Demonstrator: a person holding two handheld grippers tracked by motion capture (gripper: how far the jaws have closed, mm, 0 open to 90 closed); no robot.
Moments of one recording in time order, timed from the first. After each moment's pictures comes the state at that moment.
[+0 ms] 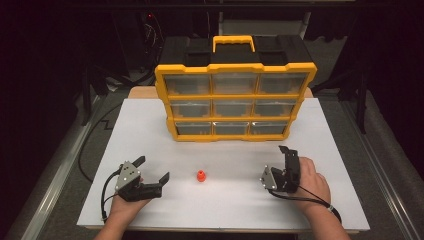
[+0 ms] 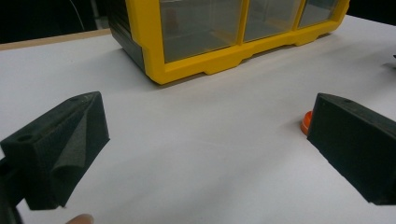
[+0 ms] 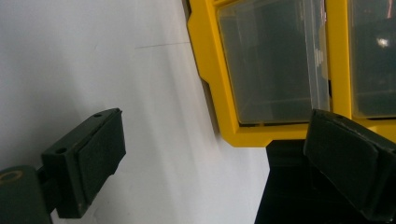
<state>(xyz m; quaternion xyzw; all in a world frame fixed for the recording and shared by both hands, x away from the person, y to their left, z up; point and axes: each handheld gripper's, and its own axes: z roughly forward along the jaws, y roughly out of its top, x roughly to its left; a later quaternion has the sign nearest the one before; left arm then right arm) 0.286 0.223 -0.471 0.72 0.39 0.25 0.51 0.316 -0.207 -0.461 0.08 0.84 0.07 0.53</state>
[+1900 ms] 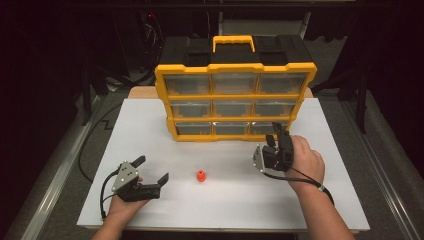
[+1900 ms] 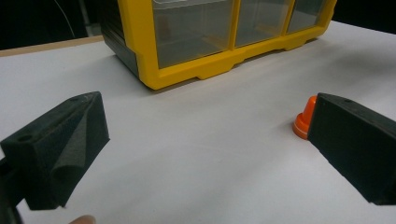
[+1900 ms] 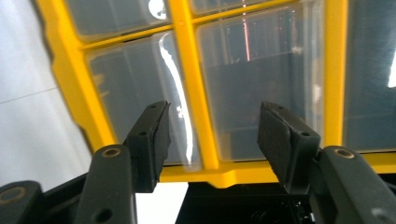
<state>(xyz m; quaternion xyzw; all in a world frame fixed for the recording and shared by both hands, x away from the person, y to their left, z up) 0.285 0.228 -0.472 0.72 0.37 0.25 0.52 0.345 -0.178 -0.409 0.07 0.76 0.05 0.64</state>
